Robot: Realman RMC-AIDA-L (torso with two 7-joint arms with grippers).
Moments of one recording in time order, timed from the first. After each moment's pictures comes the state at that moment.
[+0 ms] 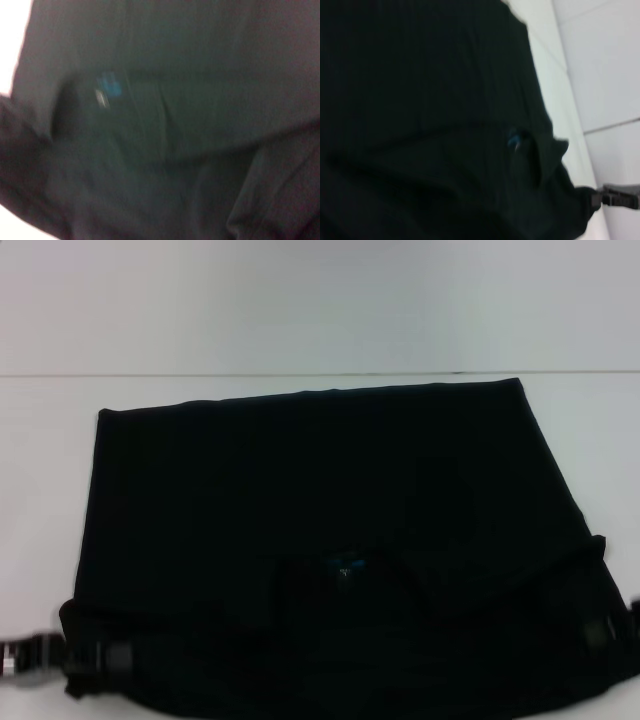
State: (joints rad) left arm -0.47 -2.03 0.14 0.76 2.61 1.94 -2.14; right arm 0.63 1.95 -0.58 -0.74 -2.60 -1.71 2.27
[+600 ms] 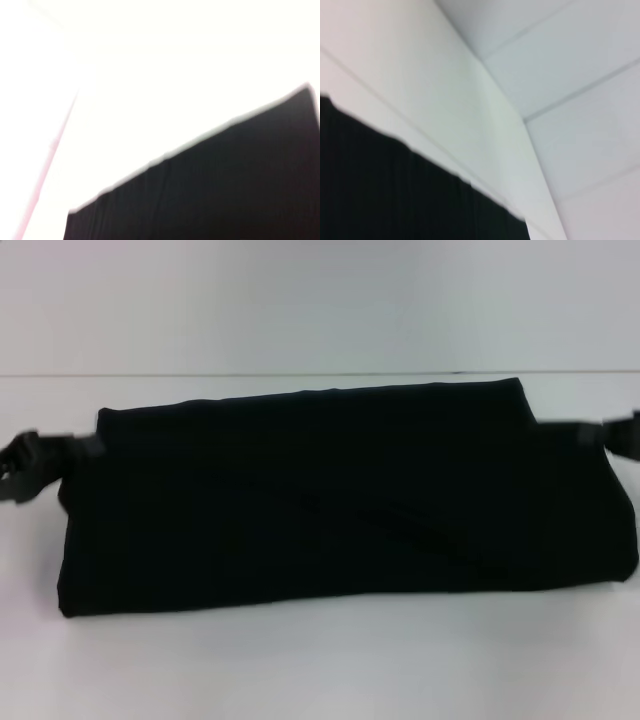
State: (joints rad) left arm -0.57 -1.99 0.05 0.63 2.29 1.57 -2.18; right arm 0.65 1.93 -0.41 -0.57 -2.22 -1.31 2.26
